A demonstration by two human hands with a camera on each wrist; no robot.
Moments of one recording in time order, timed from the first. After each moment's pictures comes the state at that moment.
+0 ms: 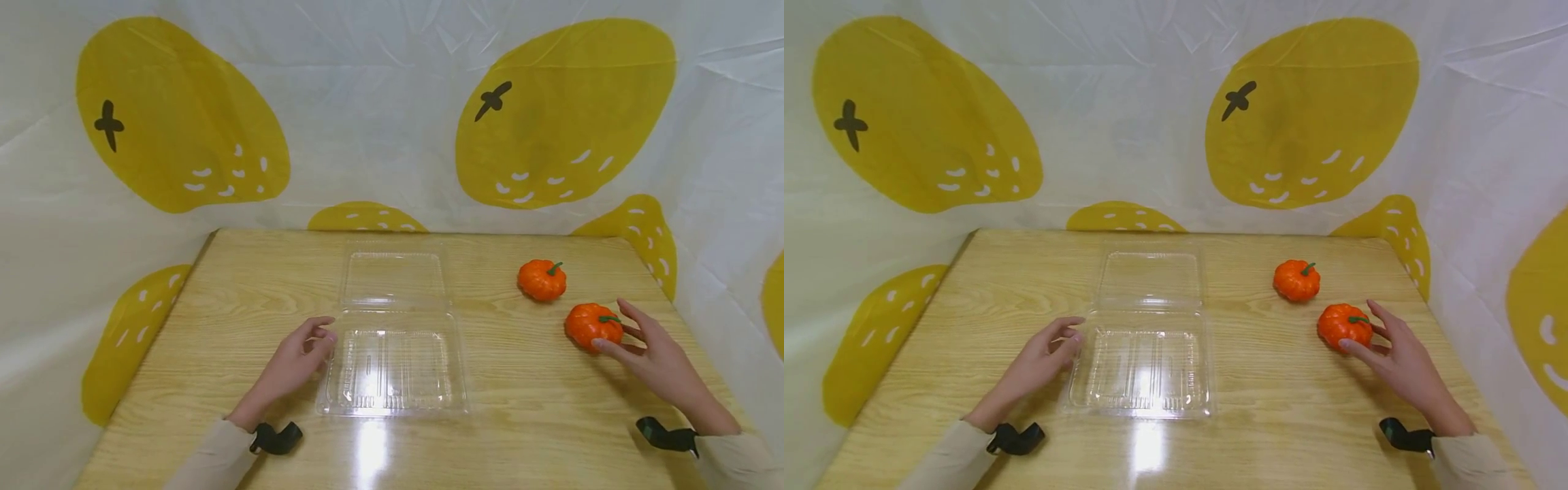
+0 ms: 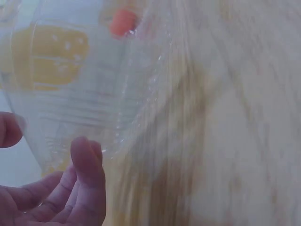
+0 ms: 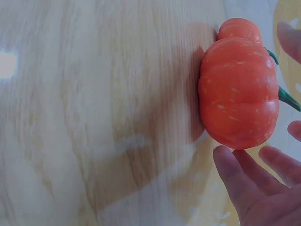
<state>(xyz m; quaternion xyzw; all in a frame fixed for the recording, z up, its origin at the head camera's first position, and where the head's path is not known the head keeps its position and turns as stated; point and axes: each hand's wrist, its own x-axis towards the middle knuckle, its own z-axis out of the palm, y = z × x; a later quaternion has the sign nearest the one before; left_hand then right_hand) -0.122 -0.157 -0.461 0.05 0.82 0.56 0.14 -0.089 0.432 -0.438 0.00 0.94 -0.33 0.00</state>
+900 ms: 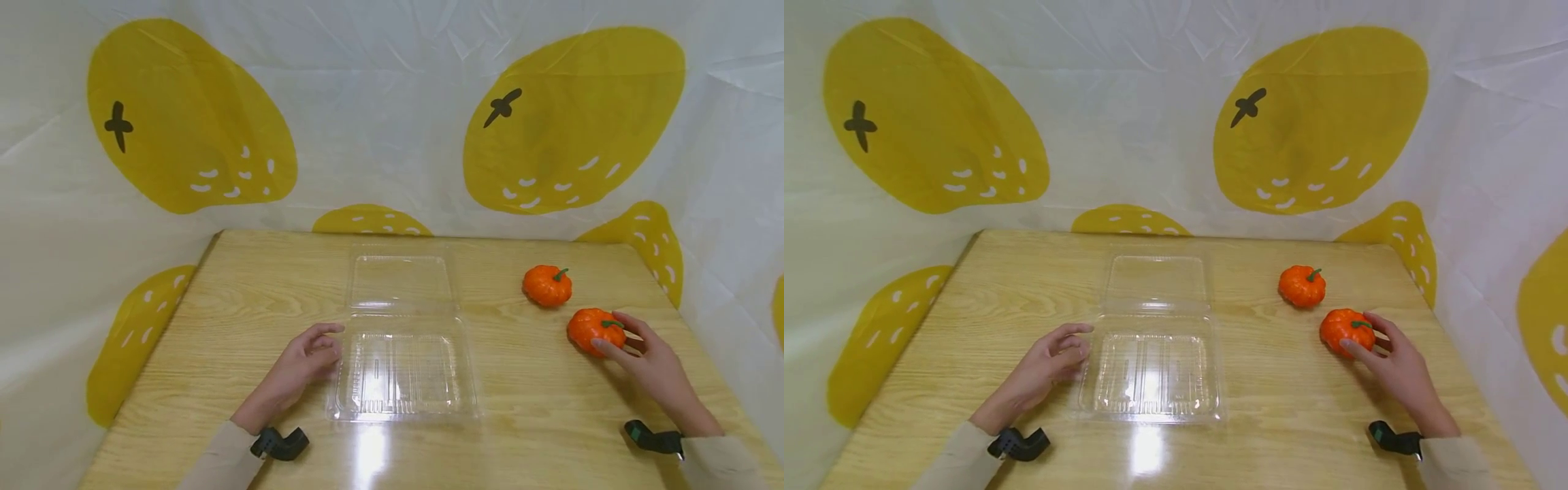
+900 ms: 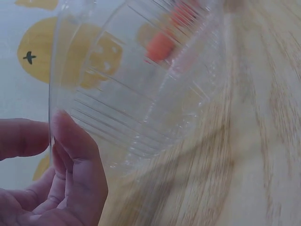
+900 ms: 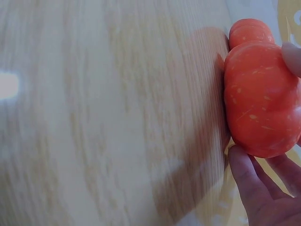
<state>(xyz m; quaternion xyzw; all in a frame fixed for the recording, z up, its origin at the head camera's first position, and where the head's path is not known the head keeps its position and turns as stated) -0.122 -0.163 -0.467 0.05 0.68 0.70 0.23 -0.099 0.428 -0.455 0.09 0.93 -0.35 0.03</state>
